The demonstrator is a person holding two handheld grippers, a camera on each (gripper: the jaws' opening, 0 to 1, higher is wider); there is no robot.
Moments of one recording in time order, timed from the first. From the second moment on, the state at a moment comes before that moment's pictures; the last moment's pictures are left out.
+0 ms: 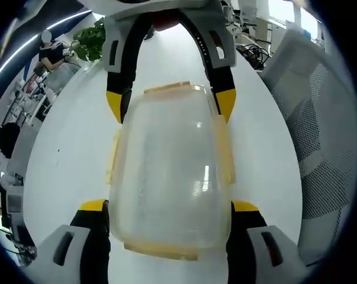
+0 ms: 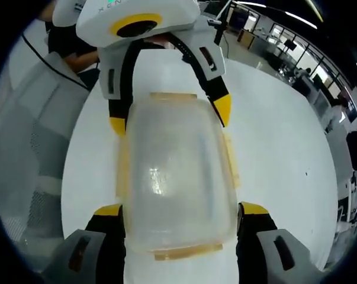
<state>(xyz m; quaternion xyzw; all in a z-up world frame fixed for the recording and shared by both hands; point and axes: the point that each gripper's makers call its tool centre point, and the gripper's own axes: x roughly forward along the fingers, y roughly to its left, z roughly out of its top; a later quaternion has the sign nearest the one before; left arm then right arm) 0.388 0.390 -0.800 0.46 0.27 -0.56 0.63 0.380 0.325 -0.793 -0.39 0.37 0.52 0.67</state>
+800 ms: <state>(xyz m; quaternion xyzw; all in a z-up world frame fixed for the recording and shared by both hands) 0.419 0.381 -0.799 0.46 0.27 -0.56 0.63 0.411 0.315 -0.793 -0.40 0.37 0.51 0.67</state>
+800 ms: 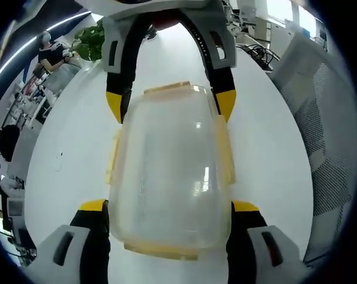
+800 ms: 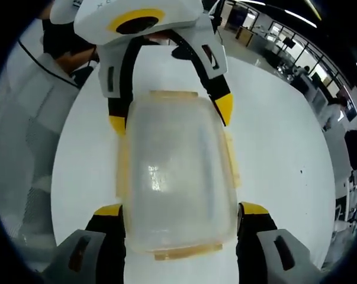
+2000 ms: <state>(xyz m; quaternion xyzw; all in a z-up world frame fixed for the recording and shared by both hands) 0.449 0.375 -0.798 0.46 0.27 -0.56 0.63 0.440 0.310 -0.793 -0.40 0.37 0.51 0.67</state>
